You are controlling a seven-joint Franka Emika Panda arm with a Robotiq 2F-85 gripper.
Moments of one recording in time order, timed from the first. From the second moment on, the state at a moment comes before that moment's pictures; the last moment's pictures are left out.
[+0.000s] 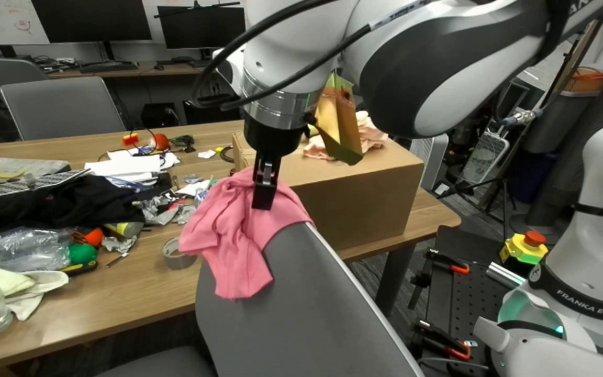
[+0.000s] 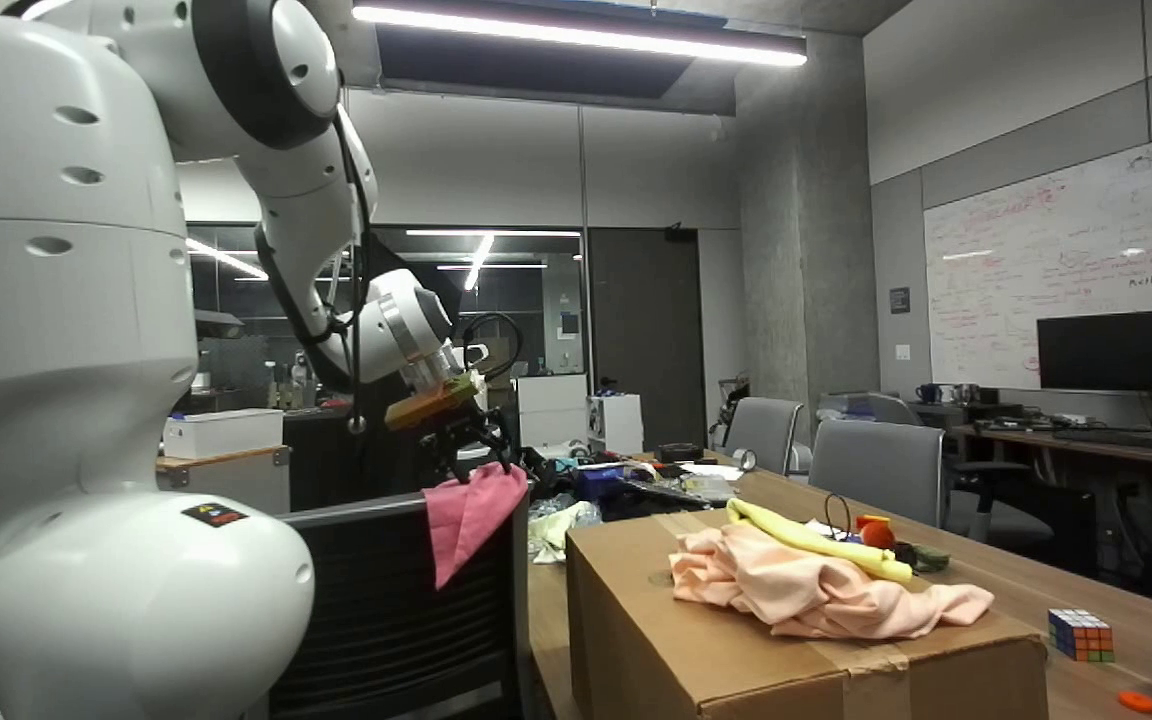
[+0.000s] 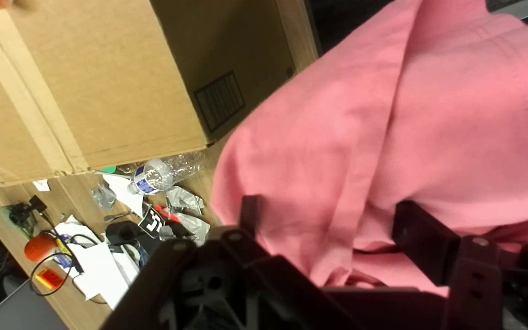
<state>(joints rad) 0.24 -0.07 0.25 -2.25 -0.53 2.35 0.28</state>
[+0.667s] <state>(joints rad) 0.24 -0.07 0.25 -2.23 -0.53 2.35 0.29</state>
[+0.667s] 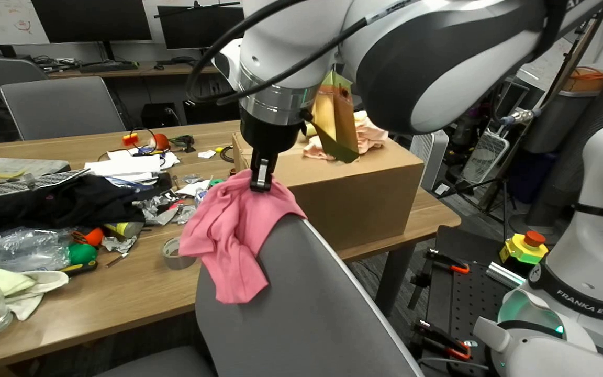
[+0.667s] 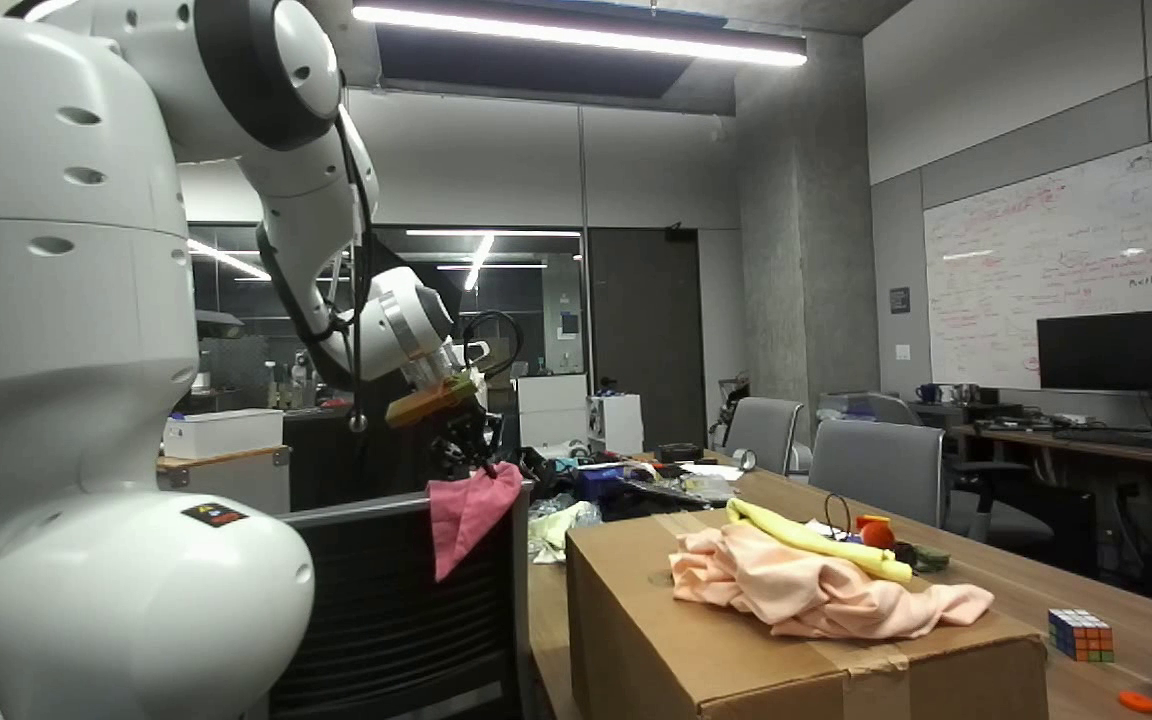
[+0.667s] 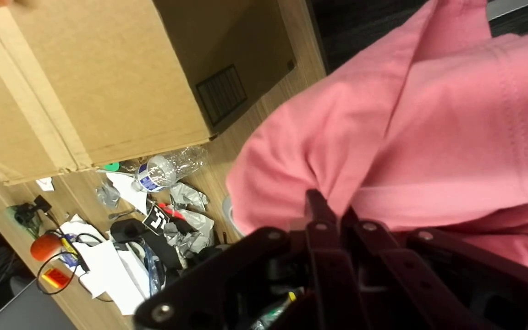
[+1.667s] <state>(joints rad) 0.20 -0.21 0.25 -2.18 -0.66 2.33 0.40</state>
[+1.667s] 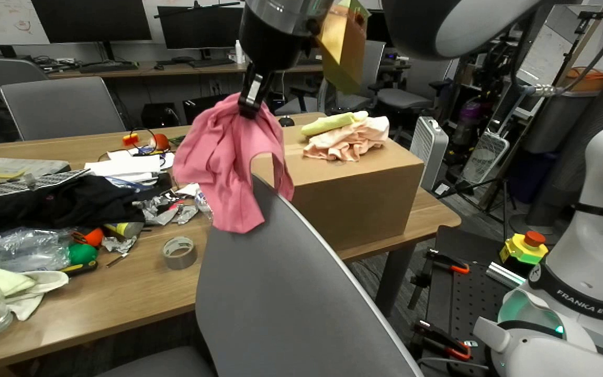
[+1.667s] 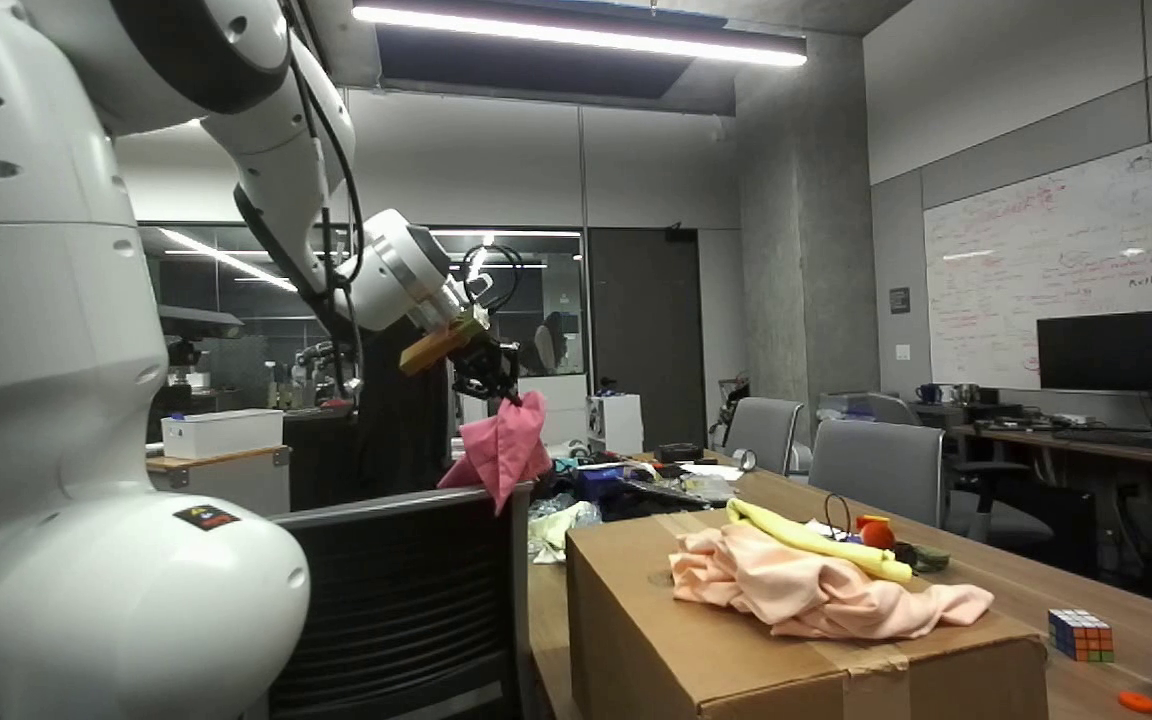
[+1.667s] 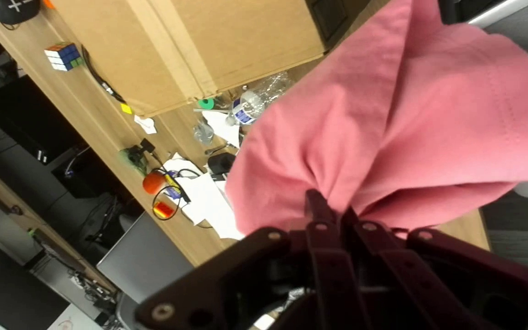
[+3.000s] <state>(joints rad) -0.09 -0.32 0.05 -2.14 -0.65 2.28 0.41</state>
